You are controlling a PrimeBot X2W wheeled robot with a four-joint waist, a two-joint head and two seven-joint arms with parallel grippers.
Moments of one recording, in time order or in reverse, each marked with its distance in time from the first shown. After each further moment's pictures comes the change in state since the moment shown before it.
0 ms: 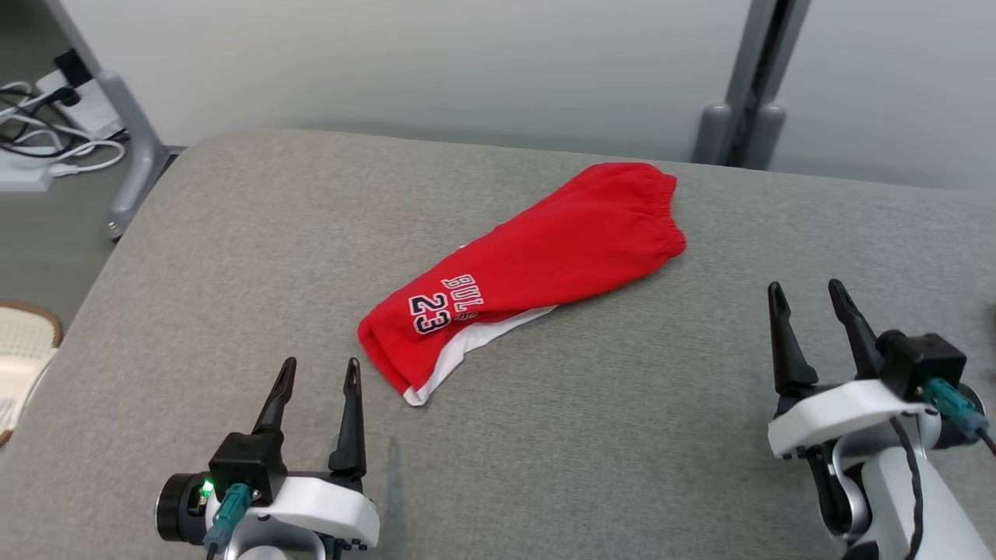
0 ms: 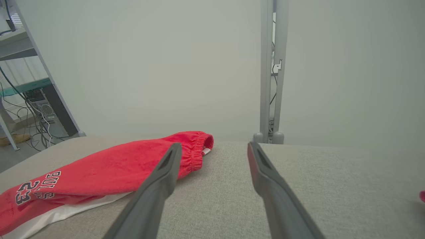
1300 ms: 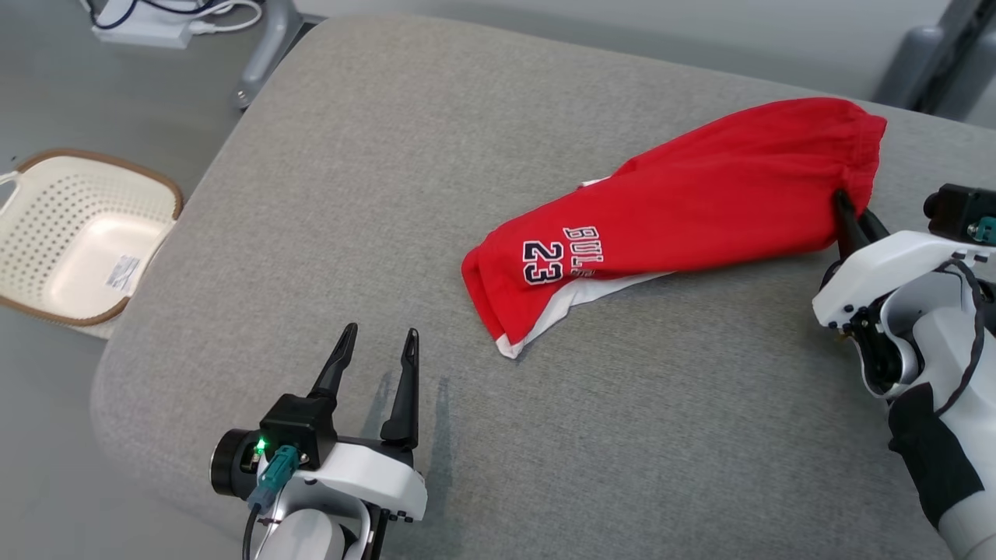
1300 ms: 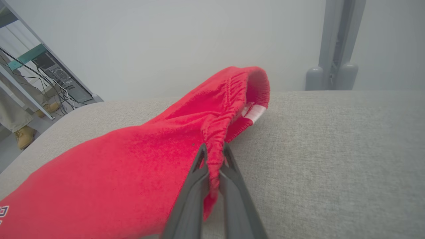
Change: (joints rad) left arm -0.102 -0.026 -0.111 0.044 -0.055 -0.021 0.000; right arm -0.480 -0.141 0.192 0.543 0.350 0.000 0.107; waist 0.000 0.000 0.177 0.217
